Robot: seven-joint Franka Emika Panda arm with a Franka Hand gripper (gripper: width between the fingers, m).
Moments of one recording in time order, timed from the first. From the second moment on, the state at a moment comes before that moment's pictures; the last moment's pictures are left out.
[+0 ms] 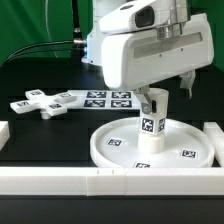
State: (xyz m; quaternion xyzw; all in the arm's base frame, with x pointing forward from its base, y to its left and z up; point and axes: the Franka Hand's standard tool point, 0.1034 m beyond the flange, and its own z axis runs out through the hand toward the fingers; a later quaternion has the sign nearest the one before) arm 0.565 0.059 0.079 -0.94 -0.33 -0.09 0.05
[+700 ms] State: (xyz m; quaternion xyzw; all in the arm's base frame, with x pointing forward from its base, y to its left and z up) arm 0.572 0.056 0.081 -0.81 -0.58 -0.09 0.00
